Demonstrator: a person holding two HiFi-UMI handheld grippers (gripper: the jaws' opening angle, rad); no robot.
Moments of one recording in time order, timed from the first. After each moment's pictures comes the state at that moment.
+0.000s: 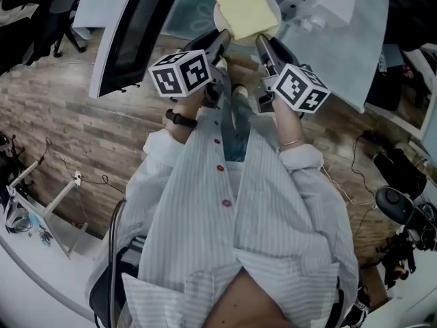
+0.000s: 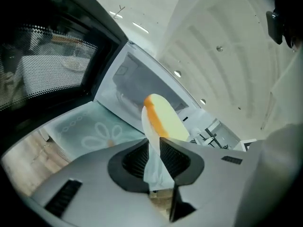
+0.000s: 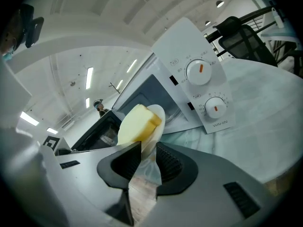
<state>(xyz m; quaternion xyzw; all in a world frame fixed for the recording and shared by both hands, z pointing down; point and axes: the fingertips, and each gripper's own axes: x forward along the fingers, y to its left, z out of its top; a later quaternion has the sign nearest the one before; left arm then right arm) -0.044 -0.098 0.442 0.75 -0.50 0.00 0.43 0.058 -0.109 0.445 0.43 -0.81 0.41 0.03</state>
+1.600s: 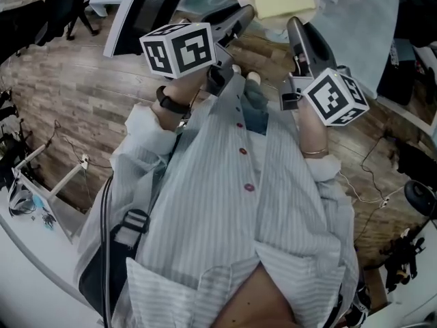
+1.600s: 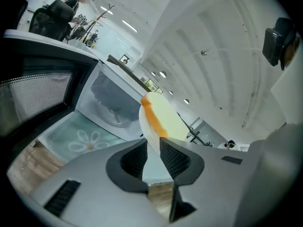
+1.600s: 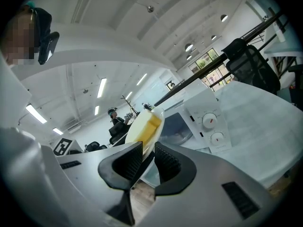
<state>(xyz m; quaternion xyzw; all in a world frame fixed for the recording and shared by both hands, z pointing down) -0.036 -0.059 0.343 0.80 -0.43 -0.03 0.42 0.065 -0.061 0.327 0.43 -0.84 0.34 -0.03</state>
